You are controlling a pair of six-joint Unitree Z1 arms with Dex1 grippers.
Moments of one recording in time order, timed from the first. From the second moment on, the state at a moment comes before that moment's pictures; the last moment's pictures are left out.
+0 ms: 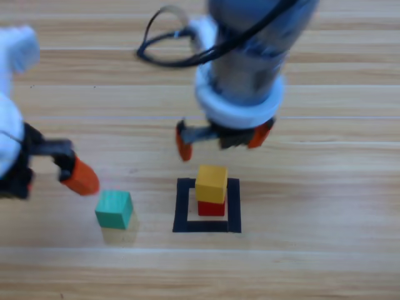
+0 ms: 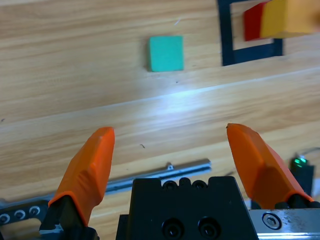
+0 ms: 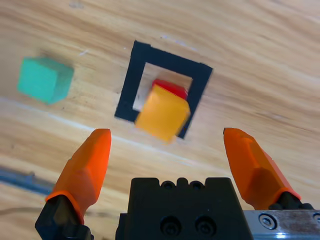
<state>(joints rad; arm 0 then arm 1) -0.87 1.44 -1.04 0.79 0.16 -0.80 1.04 2.24 -2.07 1.15 -0.11 0.70</state>
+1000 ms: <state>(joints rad) -0.79 1.90 -1.09 0.59 0.14 -0.71 0.96 1.62 -1.05 0.40 -0.12 0.48</state>
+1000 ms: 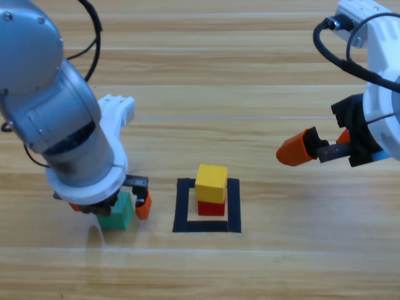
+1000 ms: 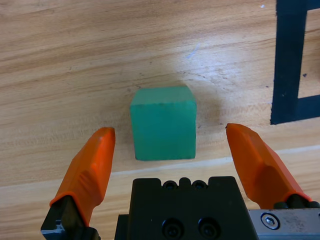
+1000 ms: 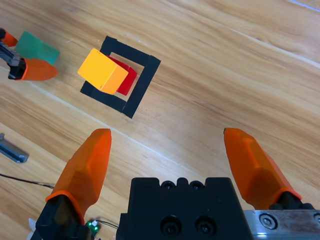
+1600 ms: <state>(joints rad) -0.73 1.94 -1.08 0.56 0.15 -0.64 0.96 1.62 -1.05 0.40 -0.12 0.47</state>
